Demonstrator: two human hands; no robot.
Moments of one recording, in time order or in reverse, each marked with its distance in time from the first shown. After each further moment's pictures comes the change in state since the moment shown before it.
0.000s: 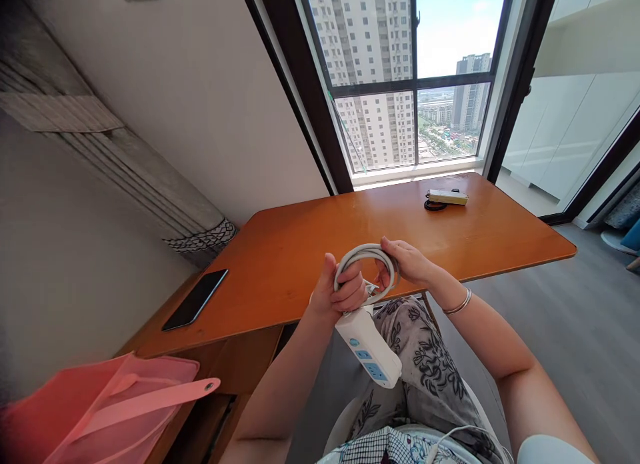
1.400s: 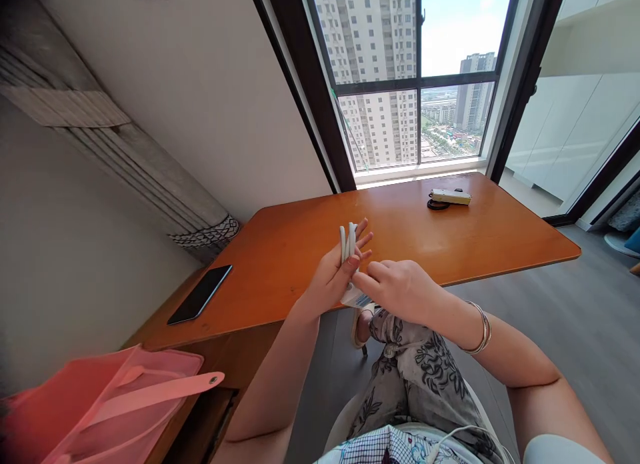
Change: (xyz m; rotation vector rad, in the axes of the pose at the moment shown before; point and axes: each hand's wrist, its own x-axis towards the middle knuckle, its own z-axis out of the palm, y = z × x) left_hand -0.005 0.023 0.012 0.990 0.422 0.352; right_hand -0.038 -0.020 0.050 -1.820 0.108 -0.666
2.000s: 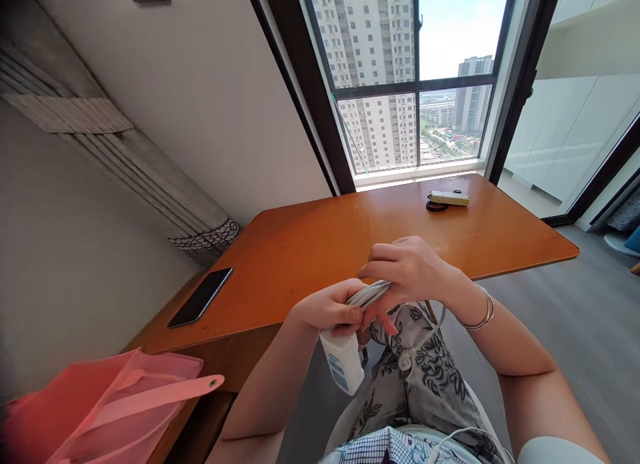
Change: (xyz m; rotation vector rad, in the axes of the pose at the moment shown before) left_hand -0.011 0.019 0.003 -0.307 -0.773 -0.453; right_hand 0.009 0.038 -0.016 0.354 0.058 -0.061
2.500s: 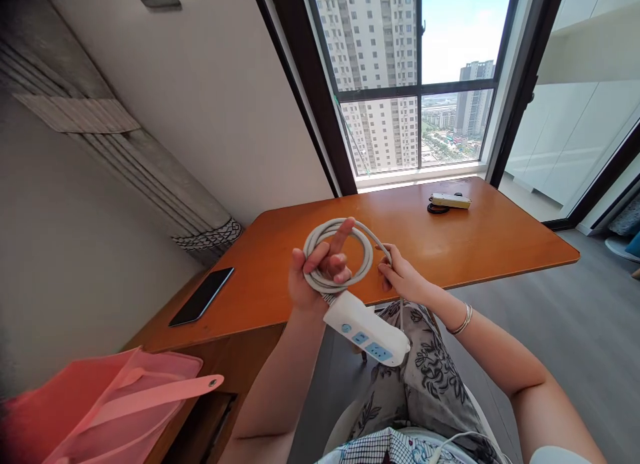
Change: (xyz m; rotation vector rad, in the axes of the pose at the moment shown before) left_hand 0.003 -0.005 -0.011 -0.456 0.678 0.633; right_hand -0.034 0.020 0.095 0.901 0.113 0.749
